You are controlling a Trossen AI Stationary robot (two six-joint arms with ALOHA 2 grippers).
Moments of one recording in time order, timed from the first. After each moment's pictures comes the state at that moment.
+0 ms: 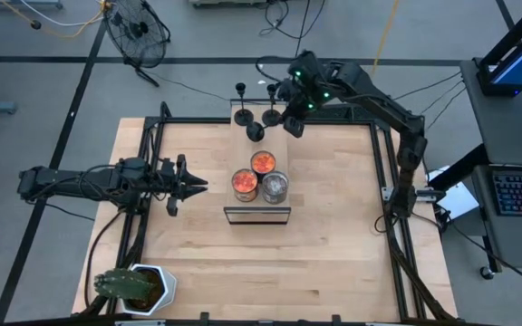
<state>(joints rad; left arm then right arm) 0.03 0.49 0.31 0.15 0.08 -0.19 -0.50 1.89 2.25 -1.28 -0.24 -0.12</state>
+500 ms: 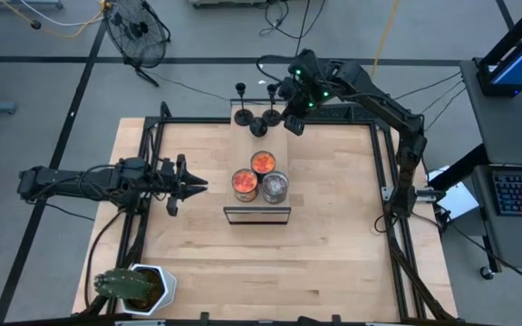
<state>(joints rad) 0.03 0.49 0.31 0.15 0.07 -0.19 -0.51 1.89 2.24 -1.28 -0.18 -0.16</state>
